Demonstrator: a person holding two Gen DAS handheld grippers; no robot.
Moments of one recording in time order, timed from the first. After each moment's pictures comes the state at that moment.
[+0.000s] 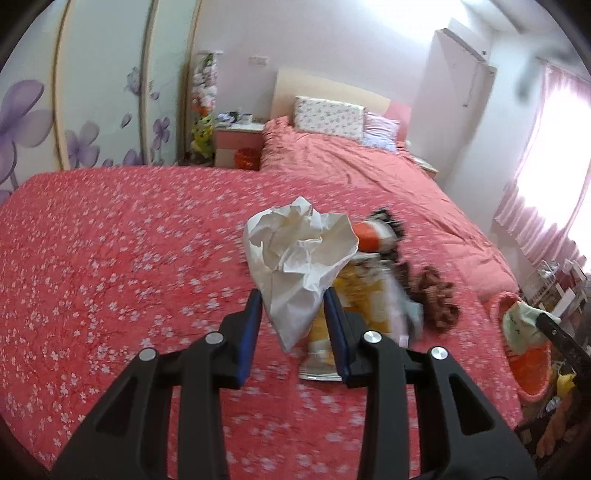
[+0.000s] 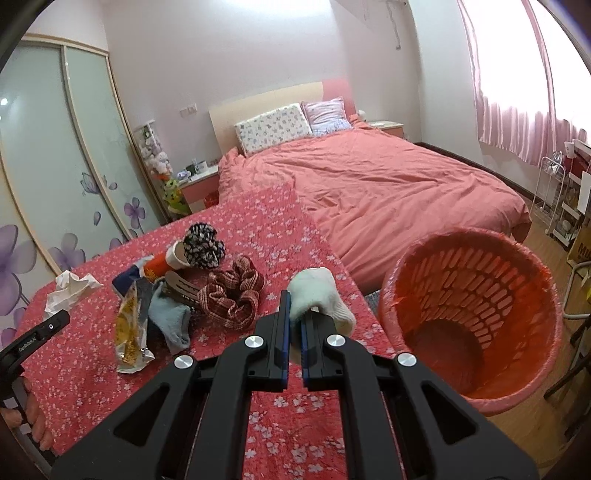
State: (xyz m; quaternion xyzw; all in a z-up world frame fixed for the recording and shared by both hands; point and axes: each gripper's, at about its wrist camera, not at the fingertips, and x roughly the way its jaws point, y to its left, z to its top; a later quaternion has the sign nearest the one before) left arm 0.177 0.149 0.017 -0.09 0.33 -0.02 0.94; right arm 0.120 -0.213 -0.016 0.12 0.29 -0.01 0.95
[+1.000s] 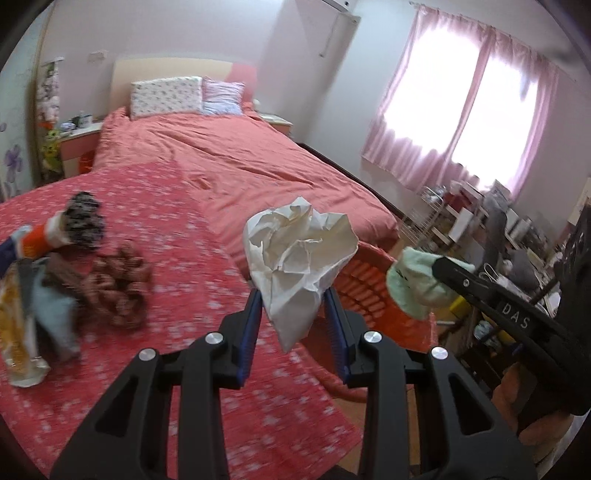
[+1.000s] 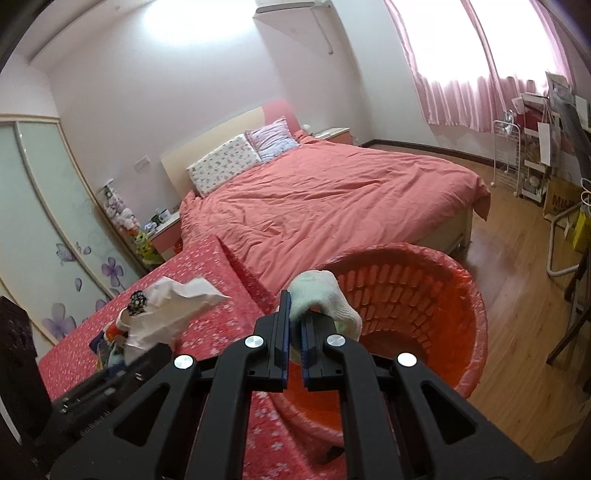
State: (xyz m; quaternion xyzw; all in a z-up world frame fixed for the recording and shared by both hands) left arm 0.190 -0.152 0.005 -0.04 0.37 -0.29 0.88; right arm 0.097 -0.350 -0.018 0.22 0.25 -0.08 0.94
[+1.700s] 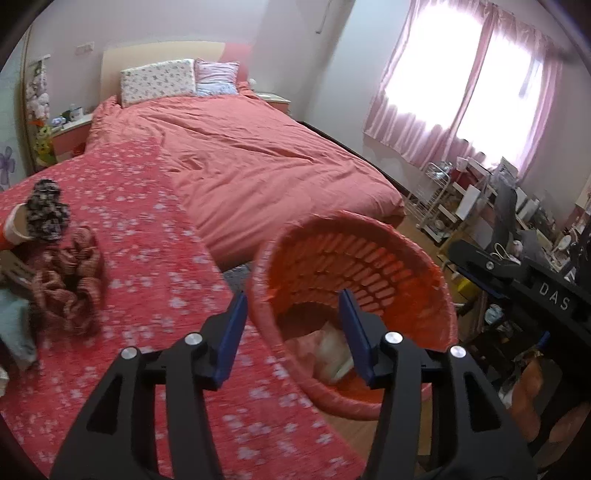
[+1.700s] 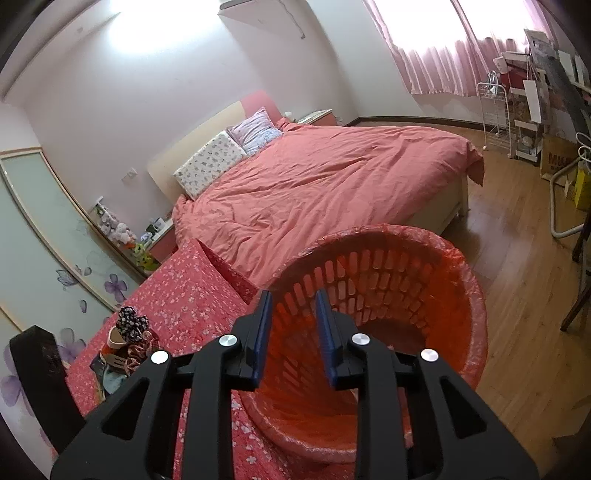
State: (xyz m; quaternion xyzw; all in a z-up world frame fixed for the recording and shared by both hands) left arm 0.218 -0.185 -0.036 -0.01 0.39 -0.28 0.88; right arm 0.099 -0.386 -0.039 0.28 0.27 -0.08 0.92
